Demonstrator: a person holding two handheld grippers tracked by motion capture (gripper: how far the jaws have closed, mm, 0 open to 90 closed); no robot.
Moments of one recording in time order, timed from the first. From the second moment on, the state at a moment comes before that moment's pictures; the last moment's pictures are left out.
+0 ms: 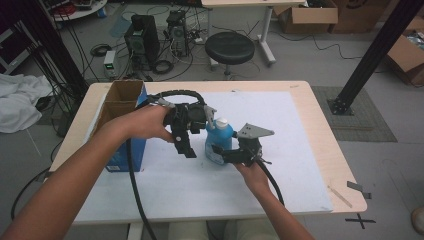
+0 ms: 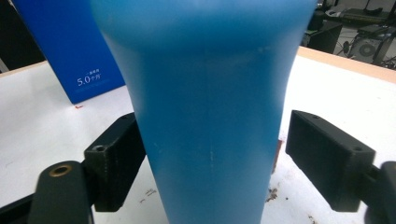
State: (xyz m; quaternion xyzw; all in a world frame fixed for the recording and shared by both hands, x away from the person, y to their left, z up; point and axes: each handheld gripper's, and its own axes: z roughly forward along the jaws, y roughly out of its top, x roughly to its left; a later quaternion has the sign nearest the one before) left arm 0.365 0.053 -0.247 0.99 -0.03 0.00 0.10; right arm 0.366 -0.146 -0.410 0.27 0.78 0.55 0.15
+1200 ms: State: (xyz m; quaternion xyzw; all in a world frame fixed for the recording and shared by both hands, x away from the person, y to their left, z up) left arm 0.367 0.055 -0.249 0.99 -0.02 0.00 0.10; right arm 0.365 -0.142 -0.408 0.25 0.78 0.55 0.16
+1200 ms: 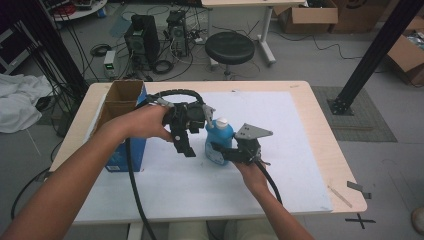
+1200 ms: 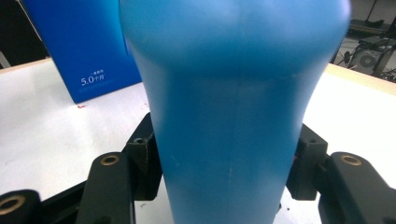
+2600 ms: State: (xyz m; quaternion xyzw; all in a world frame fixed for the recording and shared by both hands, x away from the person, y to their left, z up) left arm 0.367 0.057 -0.246 0.99 -0.02 0.00 0.10; right arm 0.358 -0.157 -0.378 0.18 0.81 0.53 0.17
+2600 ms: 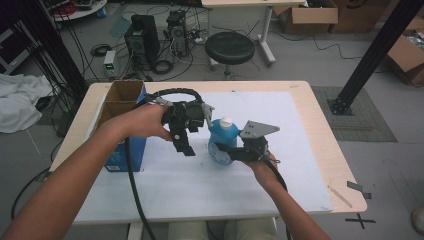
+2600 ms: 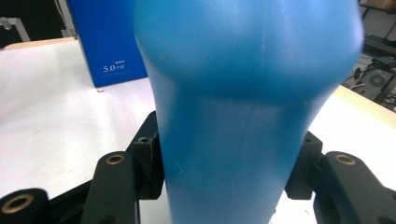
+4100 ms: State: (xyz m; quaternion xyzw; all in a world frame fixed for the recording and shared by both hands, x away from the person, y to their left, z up) left arm 0.369 0.056 -0.247 1.00 -0.01 0.00 0.09; right arm 0.354 -0.190 -0.380 0.00 0.84 0.55 0.03
